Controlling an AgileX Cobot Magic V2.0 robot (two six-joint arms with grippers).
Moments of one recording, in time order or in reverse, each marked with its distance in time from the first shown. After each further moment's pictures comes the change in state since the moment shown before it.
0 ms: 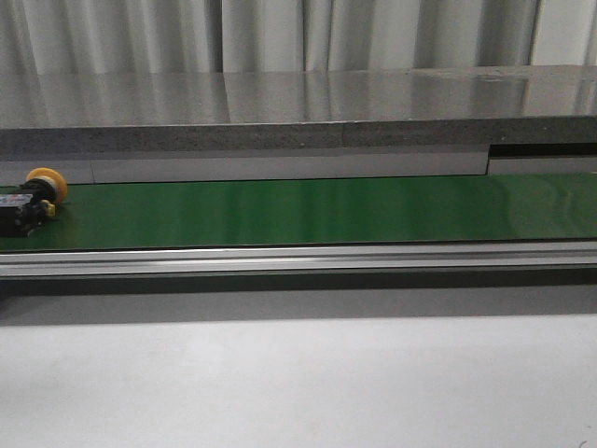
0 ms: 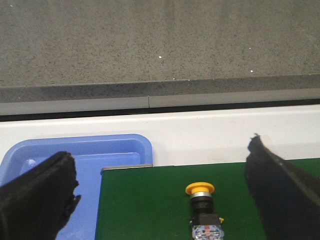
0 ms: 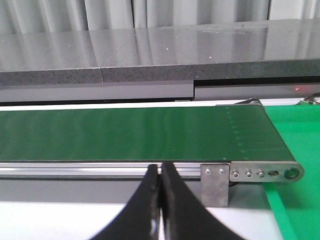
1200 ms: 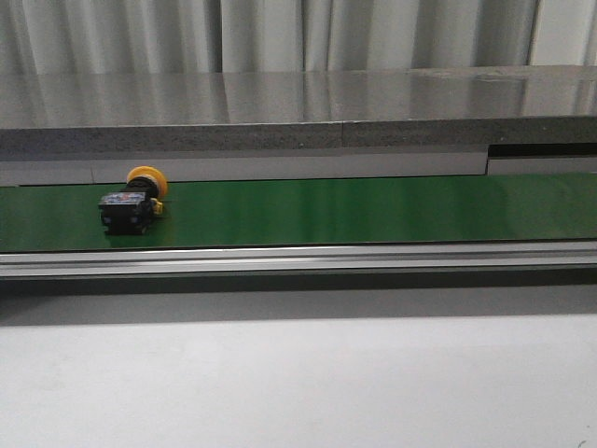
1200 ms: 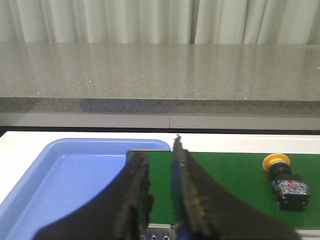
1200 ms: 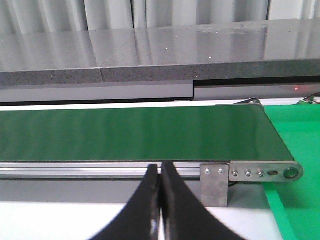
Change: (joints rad) left arm 0.000 -0.702 0.636 -0.034 -0.270 0.000; right arm 0.000 0.000 0.000 0.000 0.000 0.000
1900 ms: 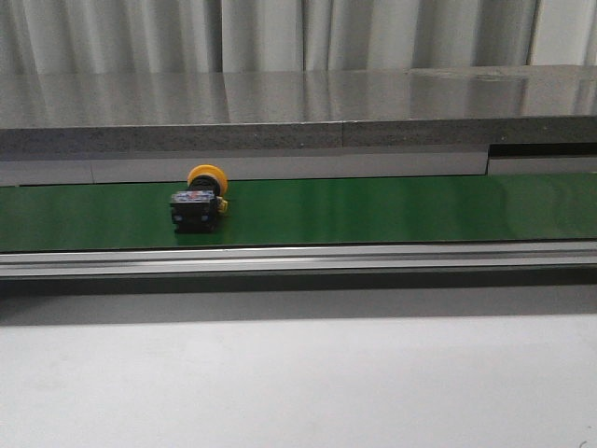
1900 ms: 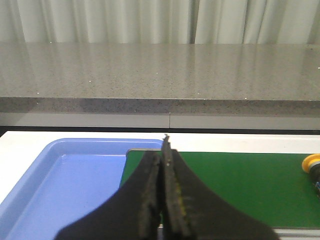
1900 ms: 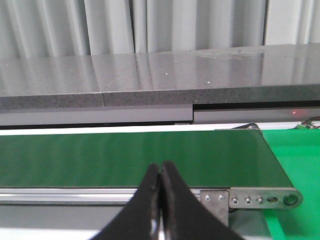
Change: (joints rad) left arm 0.000 0.000 0.000 0.000 0.000 0.000; right arm 0.000 0.000 0.000 0.000 -0.084 0.000
